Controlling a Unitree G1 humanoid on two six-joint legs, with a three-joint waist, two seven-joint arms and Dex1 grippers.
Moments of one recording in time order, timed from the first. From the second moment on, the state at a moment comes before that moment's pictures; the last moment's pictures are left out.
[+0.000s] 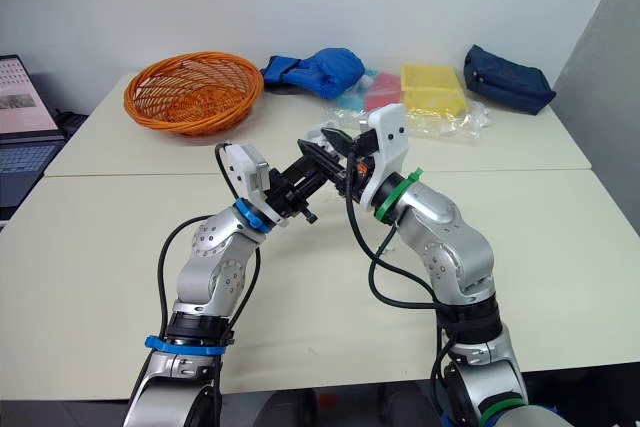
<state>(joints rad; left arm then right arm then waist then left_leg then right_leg) -0.50 0.18 0.03 0.09 -0.39 0.02 -0.75 -0.64 -0.08 0.08 -0.26 0.45 0.63 0.40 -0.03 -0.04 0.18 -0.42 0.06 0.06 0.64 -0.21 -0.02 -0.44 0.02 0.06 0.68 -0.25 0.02</state>
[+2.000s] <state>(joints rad) -0.44 0.25 0.05 0.04 -0.42 0.04 -0.76 -0.61 -0.55 0.39 0.17 0.09 0.38 0.99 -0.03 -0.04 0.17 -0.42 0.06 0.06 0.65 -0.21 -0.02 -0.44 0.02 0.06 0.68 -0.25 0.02</state>
